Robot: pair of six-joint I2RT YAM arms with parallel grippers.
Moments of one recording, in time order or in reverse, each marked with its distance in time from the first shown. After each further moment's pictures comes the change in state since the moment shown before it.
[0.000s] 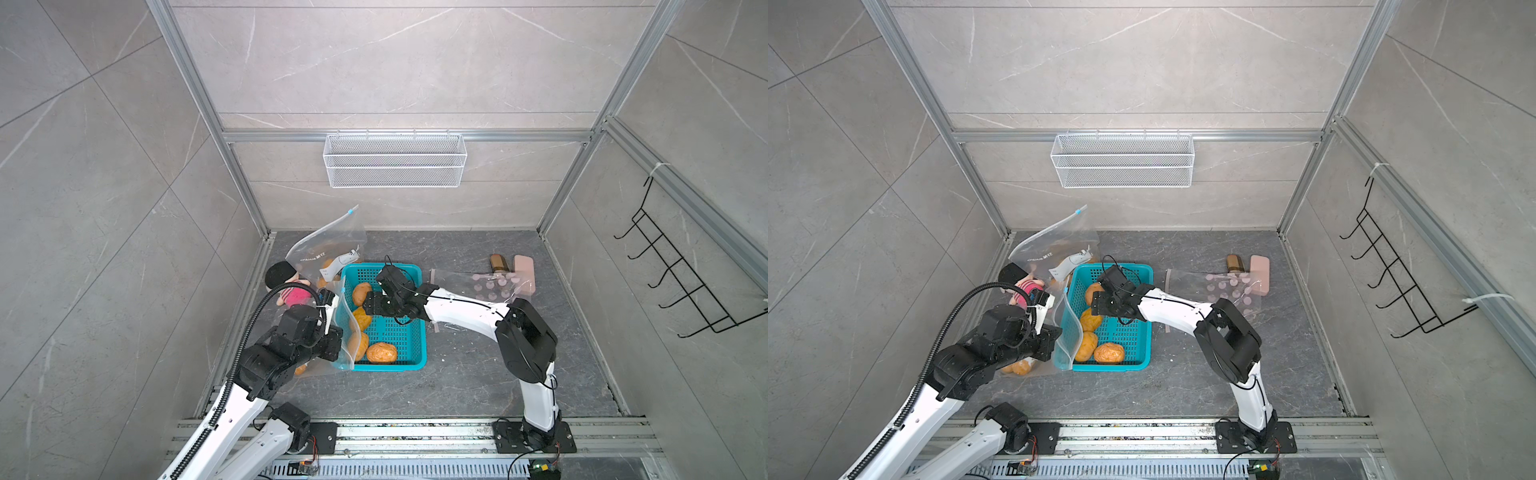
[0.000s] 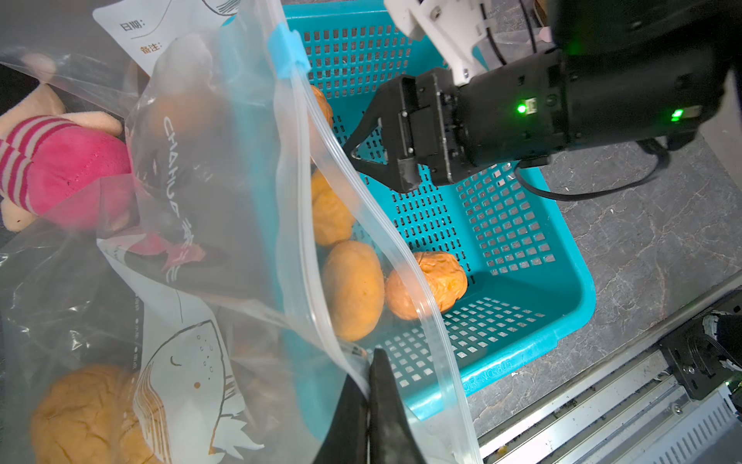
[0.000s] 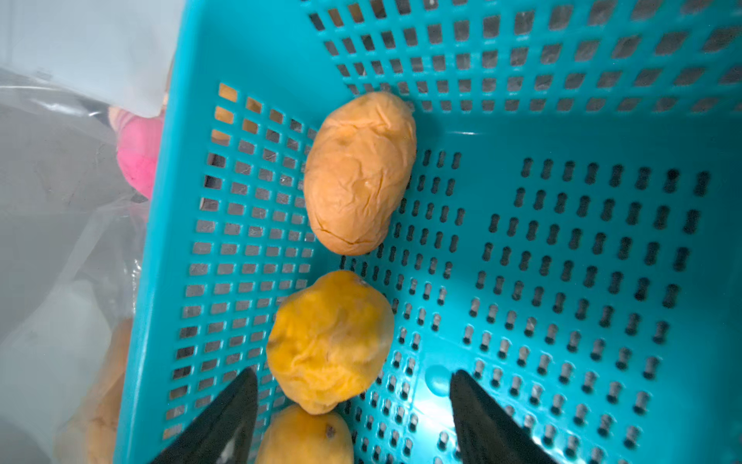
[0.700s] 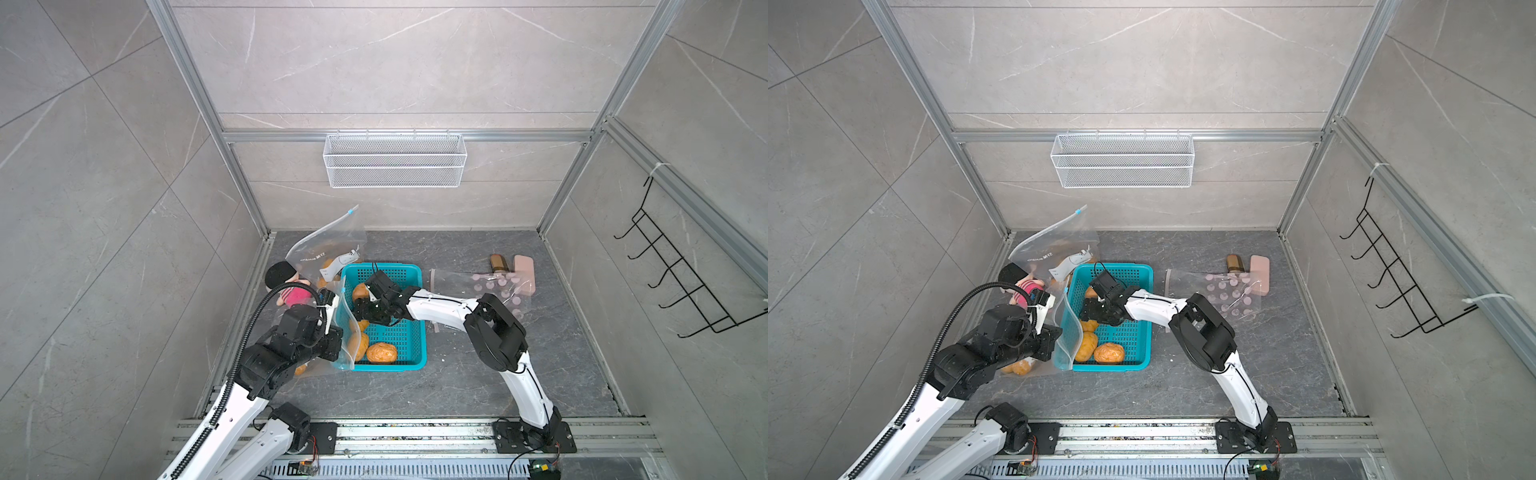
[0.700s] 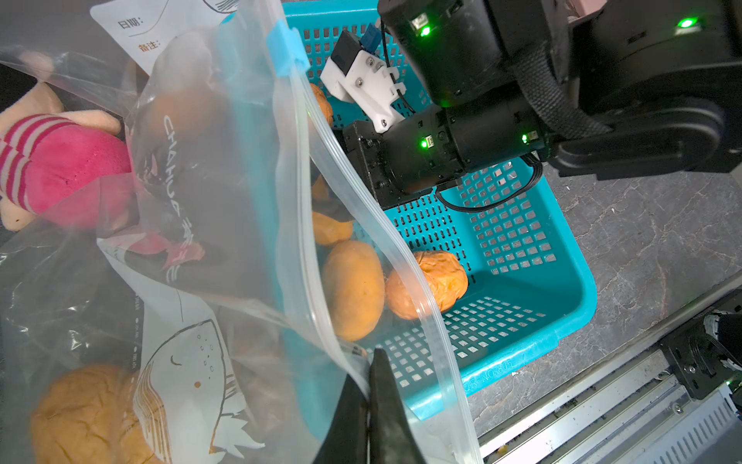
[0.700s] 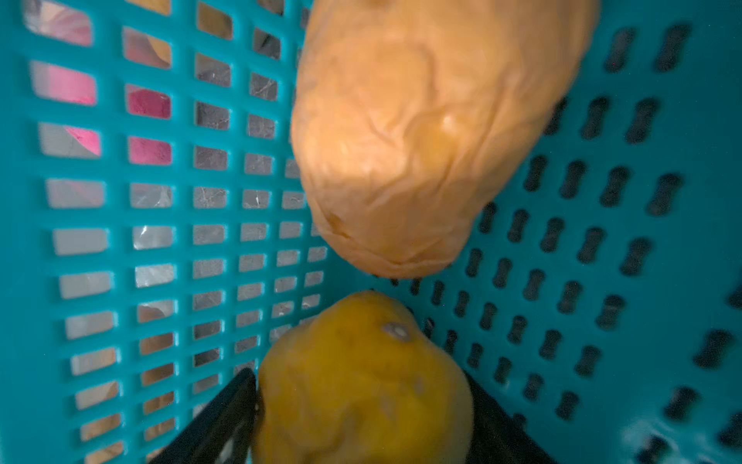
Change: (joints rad) left arm 0.000 0.007 0.000 0.000 0.000 0.000; right arm 0.001 0.201 0.128 0.037 -0.207 0.063
